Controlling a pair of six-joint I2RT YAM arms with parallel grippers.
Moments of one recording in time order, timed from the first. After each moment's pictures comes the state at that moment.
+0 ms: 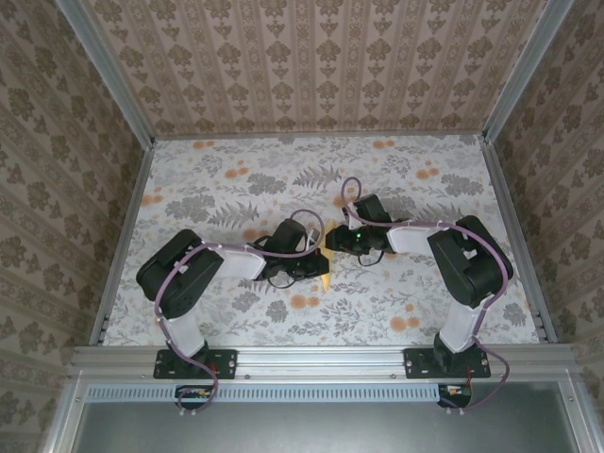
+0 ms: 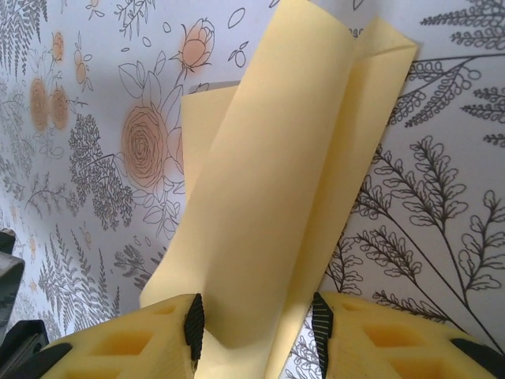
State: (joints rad) left arm -0.81 1.77 0.75 0.21 0.50 -0.88; right arm 0.45 1.80 0.89 -0.02 -0.45 0.60
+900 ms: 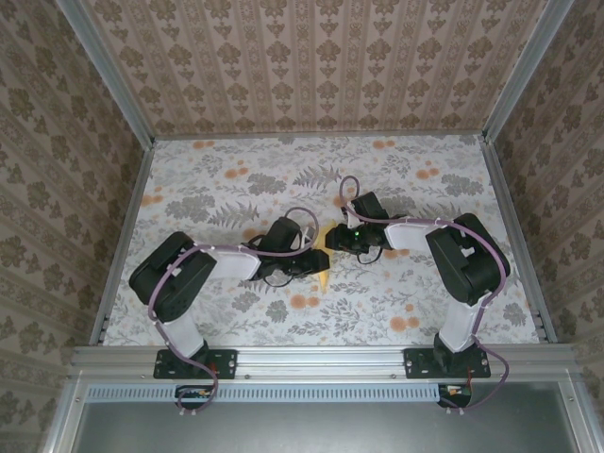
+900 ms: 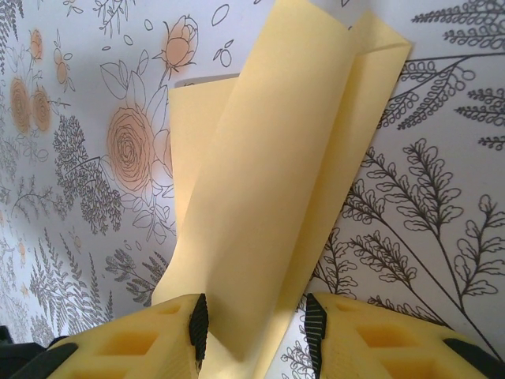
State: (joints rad) left arm -0.78 1.72 0.72 0.22 0.52 -0.89; right arm 0.45 1.82 0.93 -0.09 -0.43 0.60
